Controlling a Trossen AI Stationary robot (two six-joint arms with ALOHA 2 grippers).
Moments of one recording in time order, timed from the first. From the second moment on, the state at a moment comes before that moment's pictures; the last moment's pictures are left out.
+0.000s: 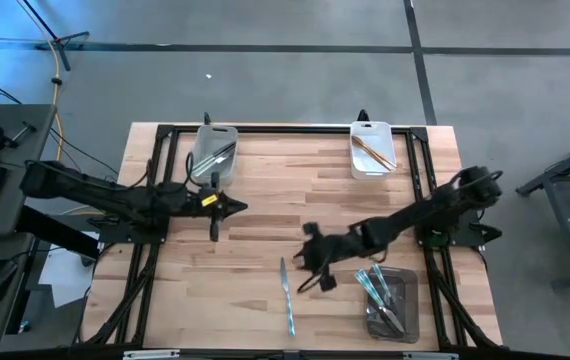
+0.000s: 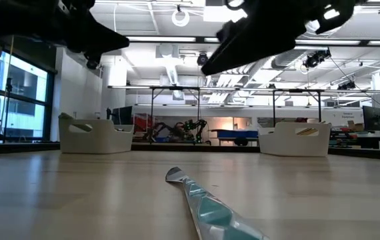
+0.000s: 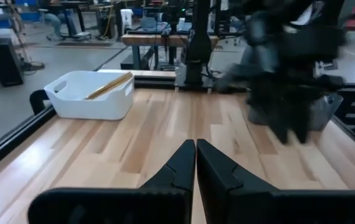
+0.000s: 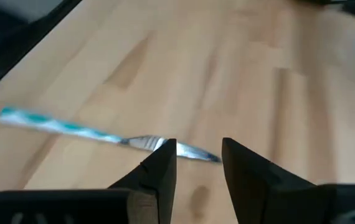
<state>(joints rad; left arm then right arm) -0.10 0.87 0.30 0.43 -0.17 -0.02 0.35 1.66 0.98 0.03 0.13 -0.08</state>
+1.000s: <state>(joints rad) -0.13 0.87 0.30 0.41 -0.22 0.03 0.27 2.15 1.49 -0.35 -0.16 -0.27</state>
